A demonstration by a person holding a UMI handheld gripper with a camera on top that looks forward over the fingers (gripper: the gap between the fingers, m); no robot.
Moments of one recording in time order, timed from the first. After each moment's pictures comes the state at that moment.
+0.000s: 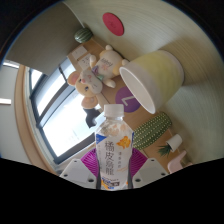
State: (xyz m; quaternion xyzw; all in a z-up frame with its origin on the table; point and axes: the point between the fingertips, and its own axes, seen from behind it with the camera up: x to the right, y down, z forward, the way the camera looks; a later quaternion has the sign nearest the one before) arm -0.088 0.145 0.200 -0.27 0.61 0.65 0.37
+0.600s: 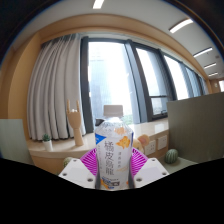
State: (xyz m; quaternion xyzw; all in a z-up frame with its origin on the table) arm 0.034 0.104 0.285 -0.69 0.13 -0.04 0.71
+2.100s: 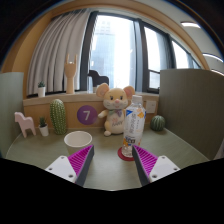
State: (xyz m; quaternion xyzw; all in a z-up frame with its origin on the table) arm 0.078 0.011 0.093 -0.80 0.09 -0.08 0.59
